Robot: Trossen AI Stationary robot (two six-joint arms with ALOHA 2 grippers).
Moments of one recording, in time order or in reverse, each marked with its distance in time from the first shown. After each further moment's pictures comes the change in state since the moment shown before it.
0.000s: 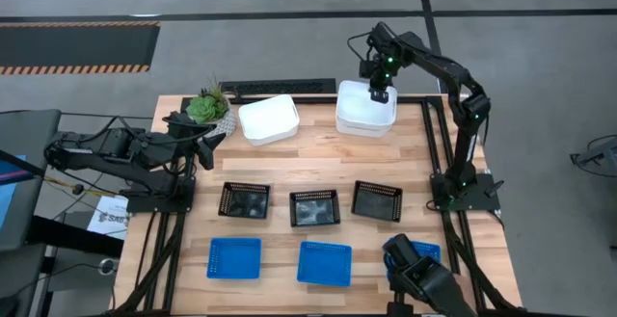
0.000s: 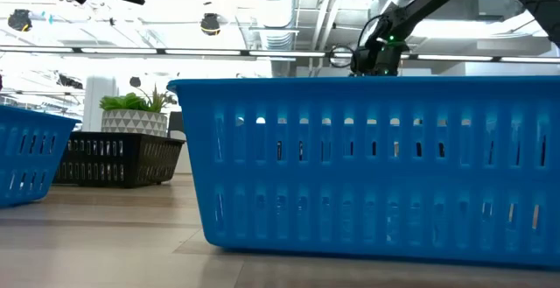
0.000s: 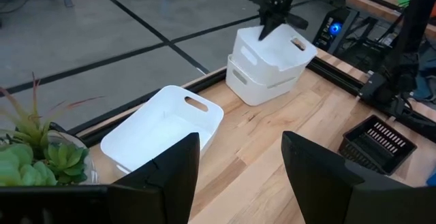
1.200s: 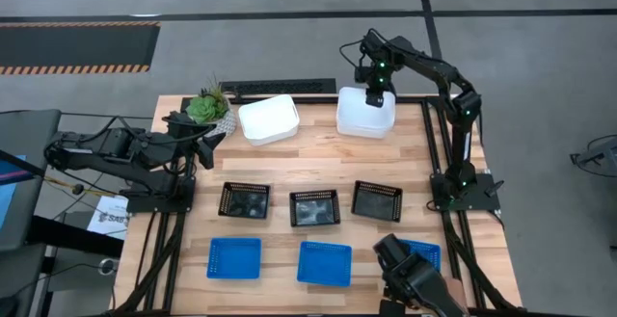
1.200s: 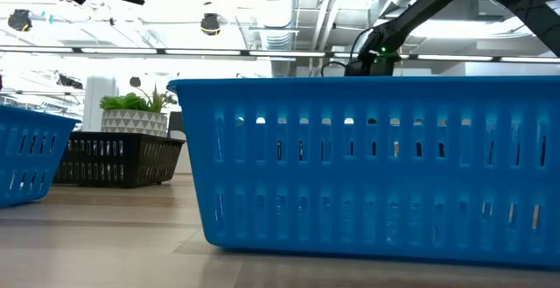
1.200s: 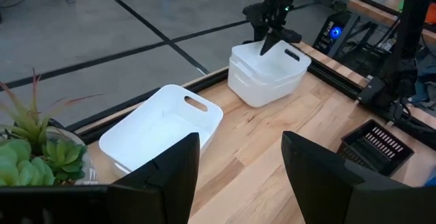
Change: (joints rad) left arm 0.000 0.000 0.000 0.000 -0.005 -0.026; right arm 0.027 0.079 0.022 -0.015 0.058 0.091
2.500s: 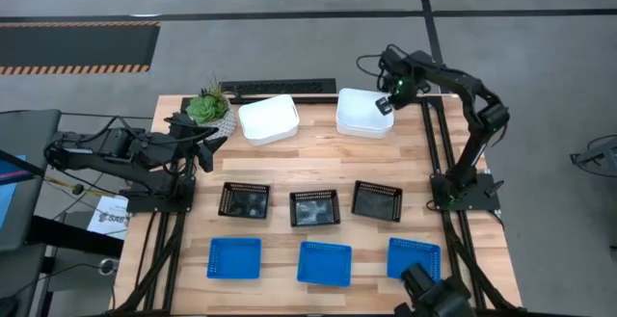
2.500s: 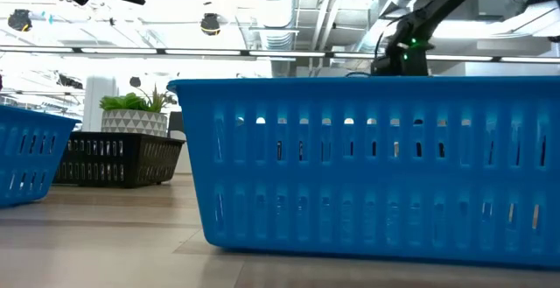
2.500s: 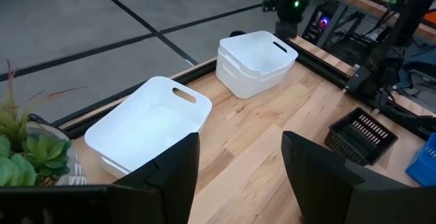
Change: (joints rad) left arm 0.000 0.000 0.000 -0.001 0.059 0.007; right arm -0.026 -0.274 -0.402 0.000 0.302 0.858
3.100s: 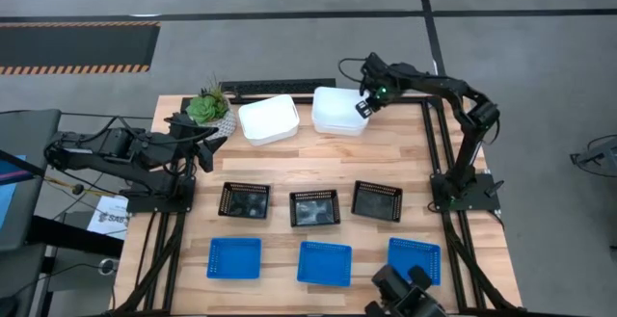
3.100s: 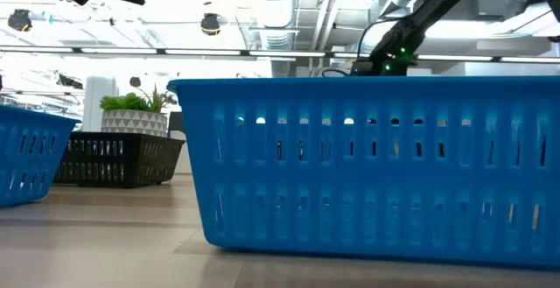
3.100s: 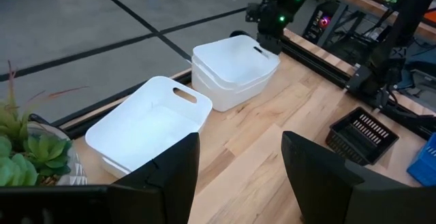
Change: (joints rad) left arm 0.000 0.000 0.000 -0.004 -0.001 0.001; right arm 0.121 0.063 -0.032 0.375 -0.086 -0.060
